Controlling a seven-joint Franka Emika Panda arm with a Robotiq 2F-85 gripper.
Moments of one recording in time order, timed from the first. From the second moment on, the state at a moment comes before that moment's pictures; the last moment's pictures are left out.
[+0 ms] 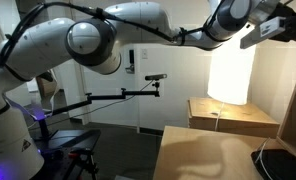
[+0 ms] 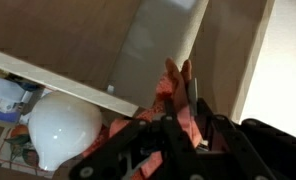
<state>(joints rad) 0.16 1.14 -0.39 -0.44 -0.05 2.63 0.03</state>
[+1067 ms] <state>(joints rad) 0.09 1.12 -0.32 -0.44 0.00 2.67 0.02</state>
